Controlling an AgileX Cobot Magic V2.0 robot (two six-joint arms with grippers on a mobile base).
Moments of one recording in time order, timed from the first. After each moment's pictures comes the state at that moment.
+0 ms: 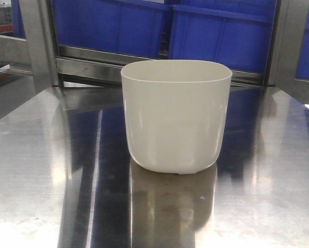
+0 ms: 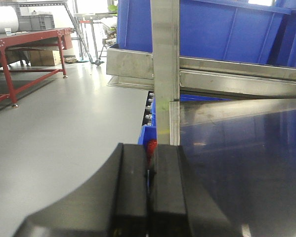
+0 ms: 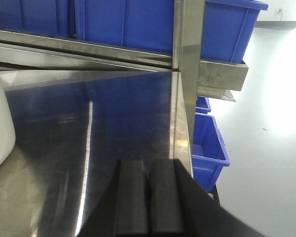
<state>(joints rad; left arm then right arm) -0.02 -0.01 0.01 -0.07 0.08 0.10 0.03 -0.01 0.03 0.05 0.15 0.02</state>
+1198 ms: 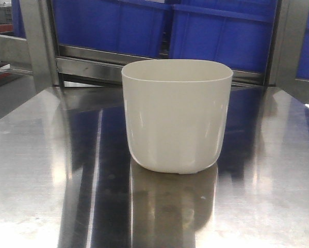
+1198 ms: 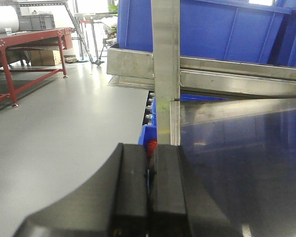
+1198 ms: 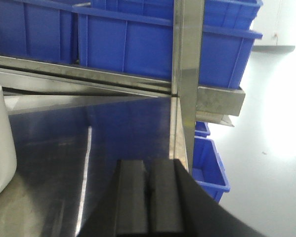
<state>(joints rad) -0.02 -0.01 0.01 -0.07 0.08 0.10 0.03 -0.01 0.03 0.04 0.05 0.02</state>
